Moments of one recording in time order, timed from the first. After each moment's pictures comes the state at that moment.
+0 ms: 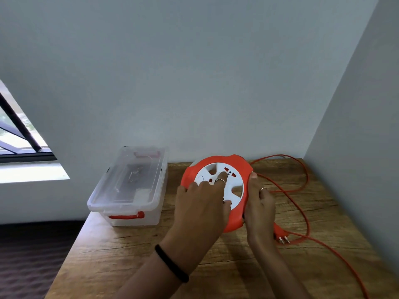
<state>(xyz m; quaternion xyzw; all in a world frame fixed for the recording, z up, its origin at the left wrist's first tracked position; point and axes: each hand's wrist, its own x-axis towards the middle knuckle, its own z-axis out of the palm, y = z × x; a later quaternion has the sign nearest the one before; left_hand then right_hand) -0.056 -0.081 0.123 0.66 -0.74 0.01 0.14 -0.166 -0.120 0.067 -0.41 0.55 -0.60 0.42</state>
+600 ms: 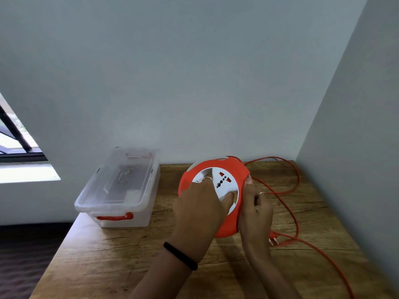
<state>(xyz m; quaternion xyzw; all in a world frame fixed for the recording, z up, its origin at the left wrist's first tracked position) -0.083 -0.094 0.119 0.74 -0.63 -0.09 0.22 -0.181 -0.112 0.067 -0.44 0.52 -0.64 0.35</state>
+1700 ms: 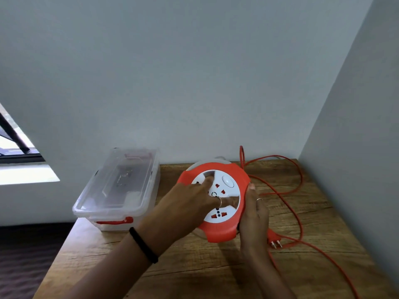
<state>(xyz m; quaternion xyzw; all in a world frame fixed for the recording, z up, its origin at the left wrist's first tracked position) -0.041 -0.109 0.135 0.50 -0.86 0.07 -0.12 -0.177 -0.122 0.054 -0.37 0.52 -0.61 0.47</state>
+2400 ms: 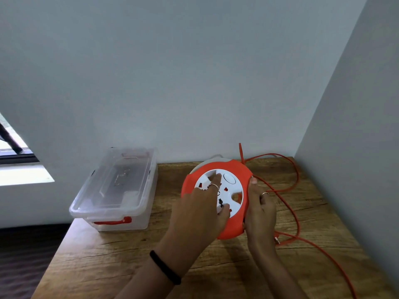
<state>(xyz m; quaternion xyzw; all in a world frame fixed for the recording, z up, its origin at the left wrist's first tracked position) -0.068 -0.091 0.116 0.65 -0.74 -0.06 0.18 -0.187 -0.126 0.059 -0.41 0.55 -0.61 0.40</state>
